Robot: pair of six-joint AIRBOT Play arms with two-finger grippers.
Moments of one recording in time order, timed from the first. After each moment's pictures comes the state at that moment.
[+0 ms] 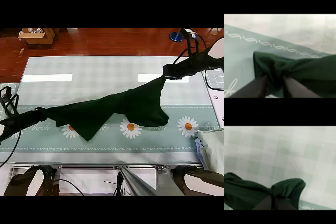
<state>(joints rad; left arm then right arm) 0.28 -0.65 0.41 1.01 -0.77 -1.30 0.05 -1.35 1.40 -1.29 1.19 1.45</state>
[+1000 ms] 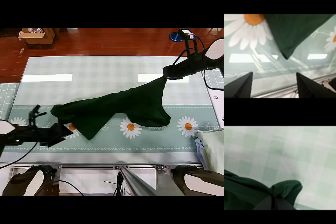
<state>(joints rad) 0.16 -0.76 0.36 0.85 -1.25 -1.51 0.05 -1.36 1.40 -1.34 1.17 1.41</state>
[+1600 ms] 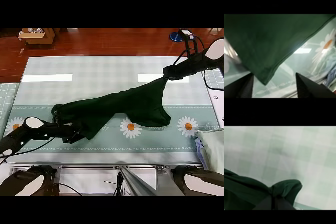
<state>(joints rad) -0.15 -1.07 0.35 0.60 -0.88 -1.52 0.05 -1.36 1.40 -1.35 1.18 1.40</state>
